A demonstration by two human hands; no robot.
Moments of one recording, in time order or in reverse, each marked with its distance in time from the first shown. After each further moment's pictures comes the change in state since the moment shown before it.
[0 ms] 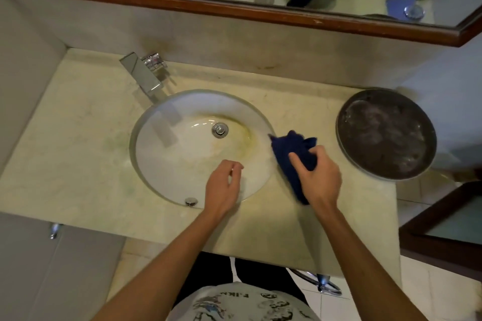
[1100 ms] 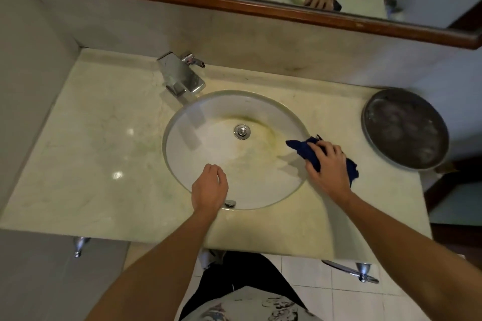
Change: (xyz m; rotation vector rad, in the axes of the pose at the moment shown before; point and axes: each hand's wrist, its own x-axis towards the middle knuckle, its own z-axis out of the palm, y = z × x) left_hand 0.028 -0.125 -0.092 0.341 0.069 -0.066; right_hand 0.010 0.024 0.089 -0.473 -0.012 -0.412
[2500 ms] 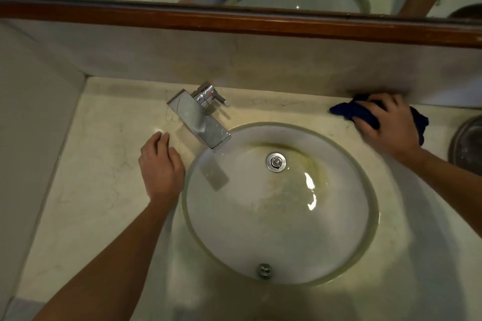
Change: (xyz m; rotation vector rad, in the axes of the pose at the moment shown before) left_hand 0.211 -0.072 -0.095 0.219 0.314 0.041; right_hand 0.238 0.049 0.026 -0.010 0.153 -0.228
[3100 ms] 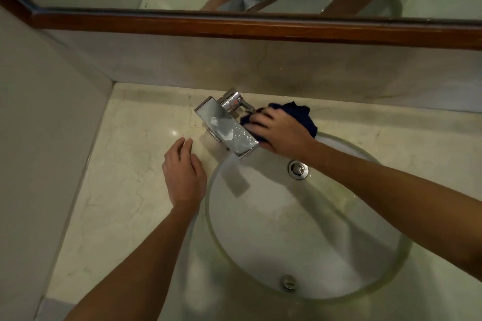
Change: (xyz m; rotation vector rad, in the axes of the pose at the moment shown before) left_hand 0.001 -0.003 -0.001 -0.012 -0.030 -0.013; right_hand 0.088 -0.244 0.071 0.125 -0.086 -0.678
